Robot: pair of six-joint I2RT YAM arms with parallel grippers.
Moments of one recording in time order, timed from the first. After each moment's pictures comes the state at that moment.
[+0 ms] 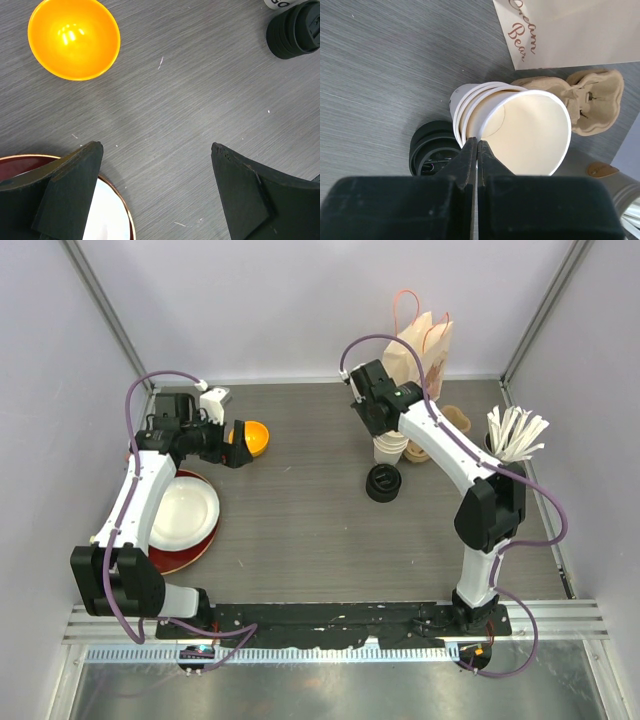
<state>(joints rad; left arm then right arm) -0.03 1.38 1.26 -0.69 0.50 0.16 0.53 1.88 1.82 -0.87 0.33 -0.12</state>
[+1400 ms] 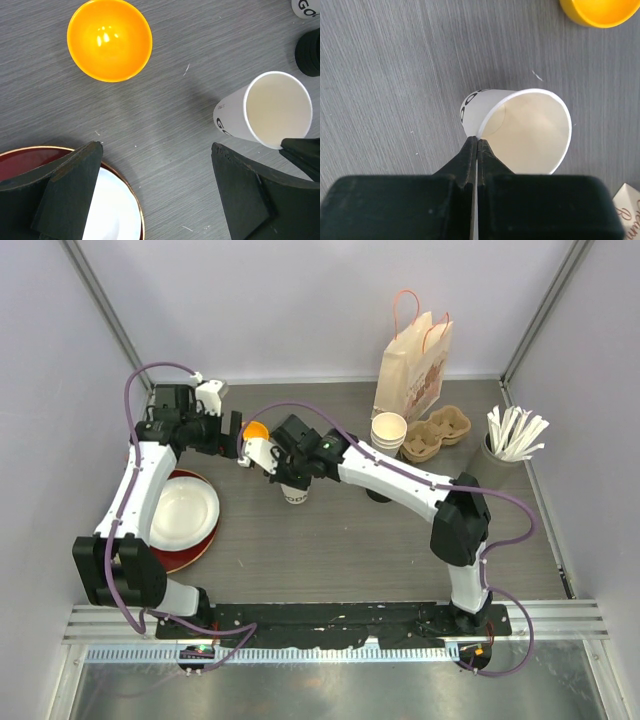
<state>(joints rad) -0.03 1.44 1.33 -0.71 0.39 0.13 0.95 1.95 1.84 -0.78 -0.07 -0.51</state>
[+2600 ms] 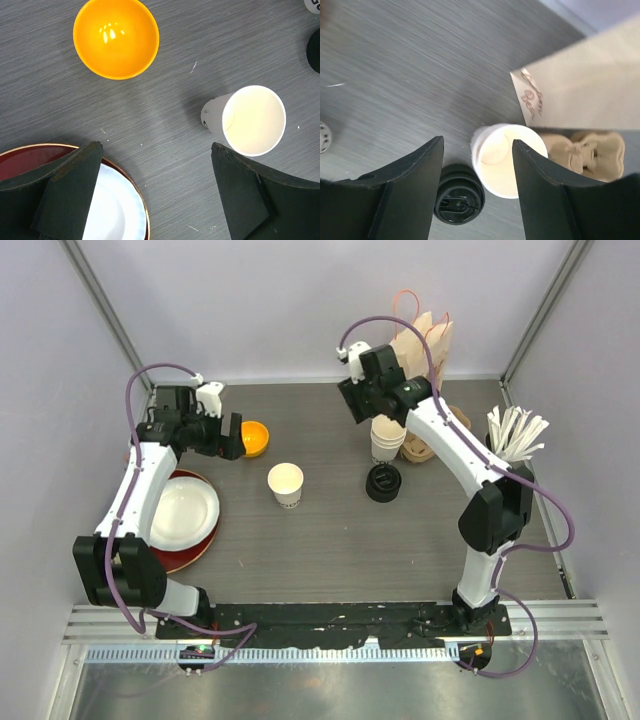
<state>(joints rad) -0.03 1.44 1.32 -0.70 0.36 0.15 0.56 1.84 1.86 -0.68 0.15 -0.19</state>
